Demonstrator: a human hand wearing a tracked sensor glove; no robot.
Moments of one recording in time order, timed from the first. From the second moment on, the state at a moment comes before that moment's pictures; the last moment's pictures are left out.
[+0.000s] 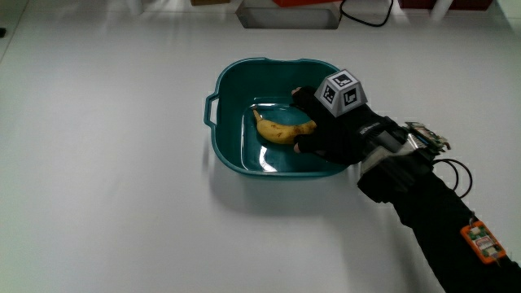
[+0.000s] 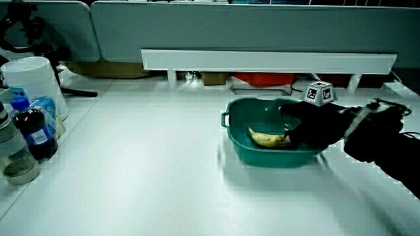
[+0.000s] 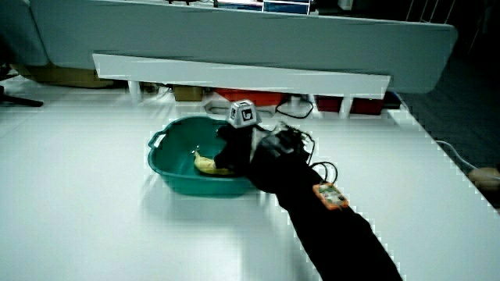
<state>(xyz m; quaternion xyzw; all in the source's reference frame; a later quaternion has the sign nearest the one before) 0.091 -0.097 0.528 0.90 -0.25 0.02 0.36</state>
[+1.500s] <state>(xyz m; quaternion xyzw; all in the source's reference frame) 0.067 -0.091 0.536 0.90 -0.28 -0.06 0.34</state>
